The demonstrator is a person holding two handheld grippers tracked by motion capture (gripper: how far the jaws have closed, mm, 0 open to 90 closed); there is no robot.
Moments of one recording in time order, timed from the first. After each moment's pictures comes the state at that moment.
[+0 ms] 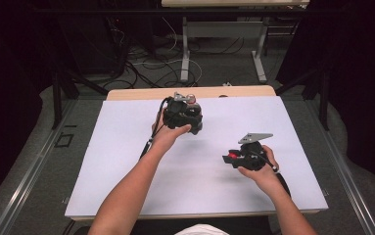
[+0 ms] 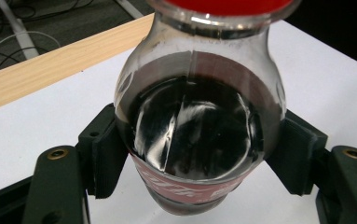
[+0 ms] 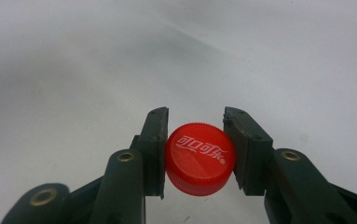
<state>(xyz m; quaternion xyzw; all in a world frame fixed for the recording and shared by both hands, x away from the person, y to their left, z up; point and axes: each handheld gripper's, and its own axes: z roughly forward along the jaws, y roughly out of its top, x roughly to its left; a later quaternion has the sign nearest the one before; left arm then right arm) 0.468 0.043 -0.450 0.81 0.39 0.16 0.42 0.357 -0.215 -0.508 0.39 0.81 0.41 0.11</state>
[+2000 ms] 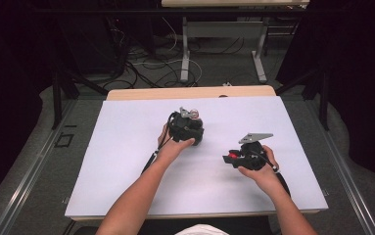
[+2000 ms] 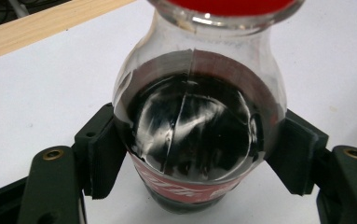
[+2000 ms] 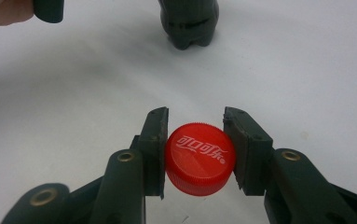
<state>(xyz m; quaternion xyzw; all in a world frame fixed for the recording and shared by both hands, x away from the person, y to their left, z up) 0.460 0.032 -0.508 0.82 0.38 0.17 0.39 0.360 -0.217 -0.512 0.40 0.81 0.41 0.11</state>
